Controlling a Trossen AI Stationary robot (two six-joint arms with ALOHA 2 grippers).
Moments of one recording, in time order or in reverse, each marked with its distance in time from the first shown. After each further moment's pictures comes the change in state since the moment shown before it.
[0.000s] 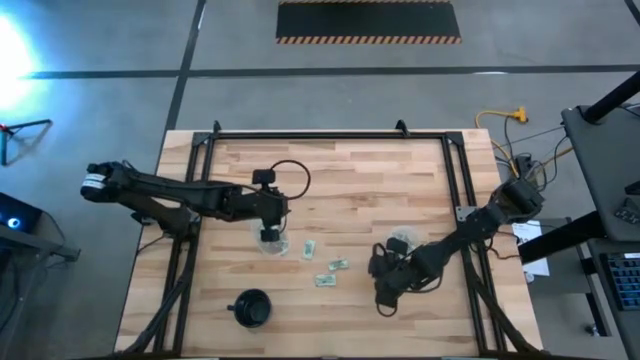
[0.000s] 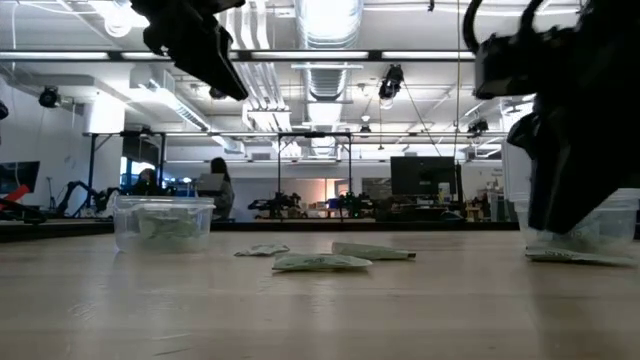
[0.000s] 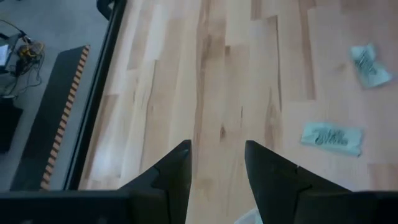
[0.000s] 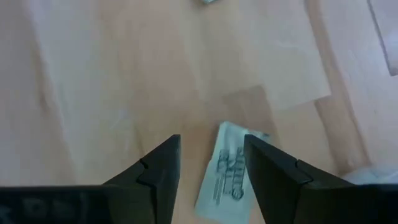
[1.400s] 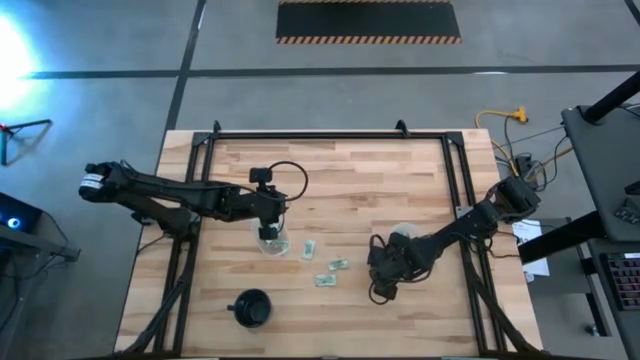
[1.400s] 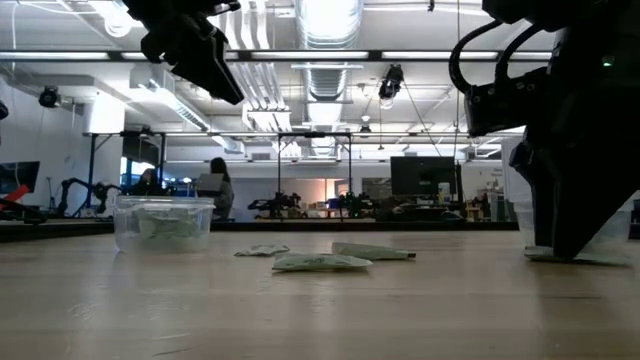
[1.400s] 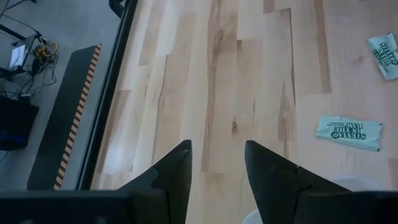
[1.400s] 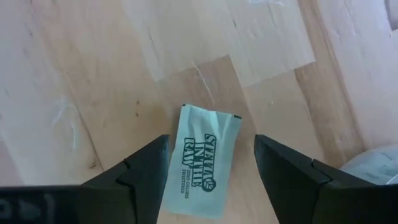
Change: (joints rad) left arm 0.000 -0.022 -0.028 0.003 -0.046 0.015; right arm -0.081 0.019 -0.021 -0.046 -0.112 0.020
